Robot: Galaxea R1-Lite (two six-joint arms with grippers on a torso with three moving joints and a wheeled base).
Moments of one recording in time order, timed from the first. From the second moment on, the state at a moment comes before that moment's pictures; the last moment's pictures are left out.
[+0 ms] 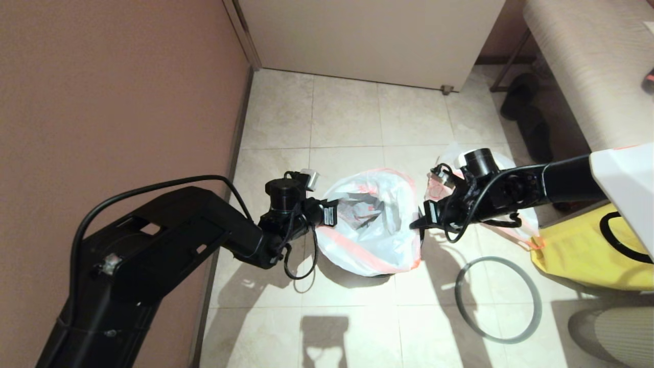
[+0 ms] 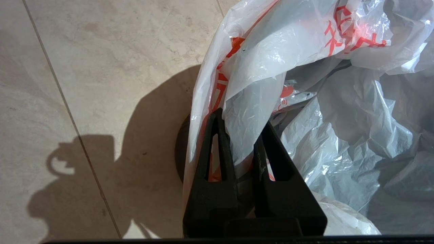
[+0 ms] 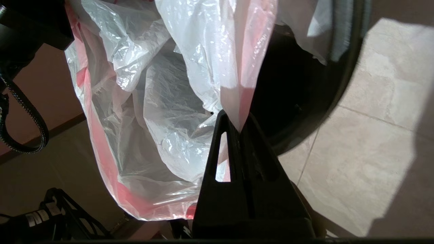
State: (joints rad) left arm -0.42 2.43 -1.42 -0.85 -0.13 -0.05; right arm 0.24 2.24 -1.68 0.24 0.53 0.25
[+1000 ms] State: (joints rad) left arm -0.41 2.45 -1.44 -0.85 -0.13 -0.05; right arm 0.24 2.43 -1.78 0.24 0.36 0.16
